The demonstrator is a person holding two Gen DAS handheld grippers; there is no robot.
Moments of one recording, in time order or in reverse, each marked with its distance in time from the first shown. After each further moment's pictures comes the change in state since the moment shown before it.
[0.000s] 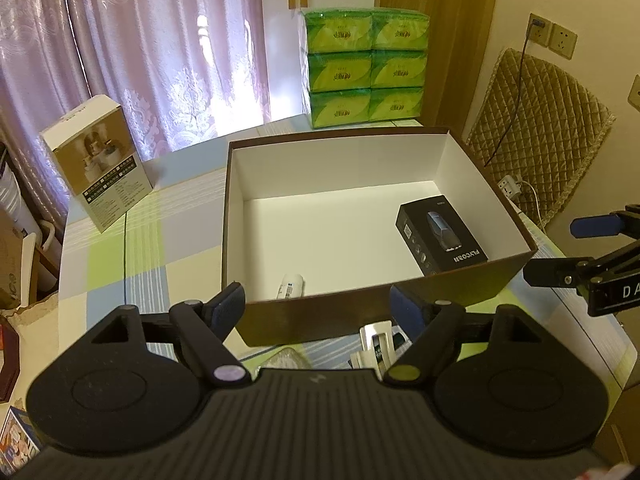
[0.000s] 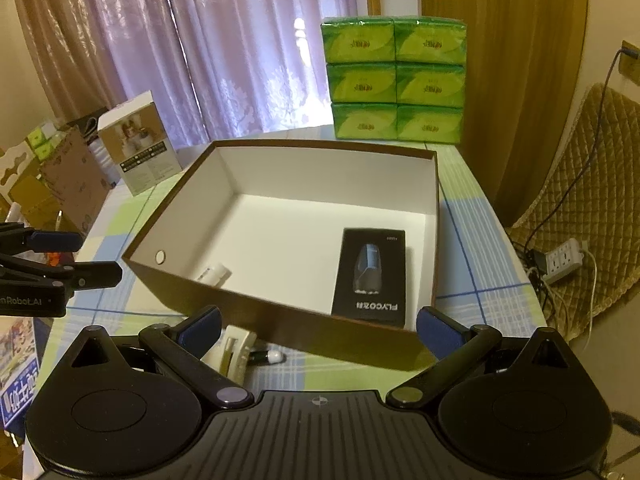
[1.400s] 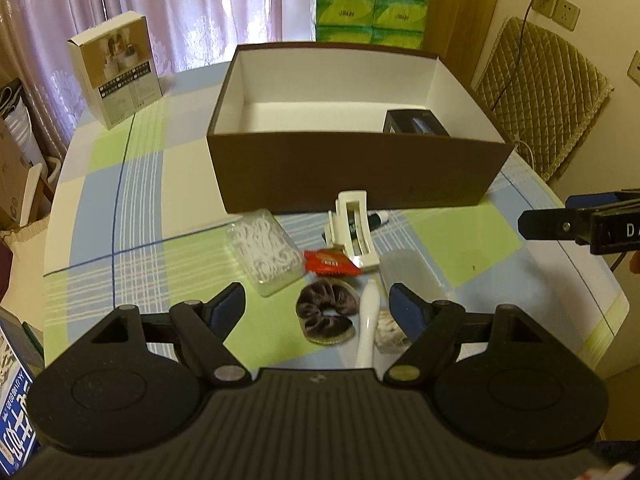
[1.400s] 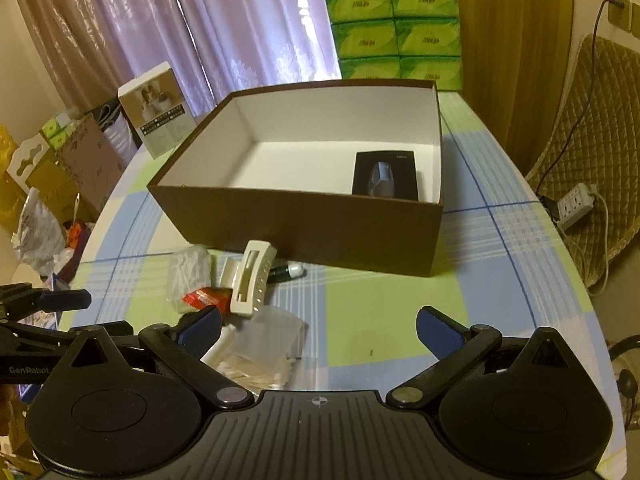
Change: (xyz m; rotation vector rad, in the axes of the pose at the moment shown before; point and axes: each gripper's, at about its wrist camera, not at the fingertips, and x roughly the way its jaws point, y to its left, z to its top) left arm -0.025 -0.030 -0.116 -0.089 0.095 0.013; right arm -0.016 0.002 -0.081 0.060 0.041 0.052
